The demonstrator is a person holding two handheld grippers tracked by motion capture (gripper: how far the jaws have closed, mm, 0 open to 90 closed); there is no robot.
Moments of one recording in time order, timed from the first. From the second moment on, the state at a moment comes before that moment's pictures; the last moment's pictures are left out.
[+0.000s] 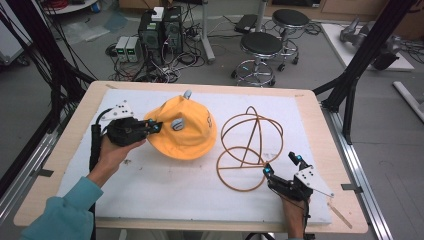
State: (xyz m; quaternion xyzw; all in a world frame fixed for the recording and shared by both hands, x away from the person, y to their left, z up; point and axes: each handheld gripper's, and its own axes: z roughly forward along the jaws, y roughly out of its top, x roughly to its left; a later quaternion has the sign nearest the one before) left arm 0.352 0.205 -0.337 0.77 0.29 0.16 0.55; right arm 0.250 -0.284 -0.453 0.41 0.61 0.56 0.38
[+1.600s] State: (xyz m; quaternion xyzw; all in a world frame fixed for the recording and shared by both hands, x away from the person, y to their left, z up) left arm 0.338 0.118 -0.207 0.73 0.19 0.16 0.64; right arm 0.250 -0.284 -0.453 0.41 0.61 0.56 0.38
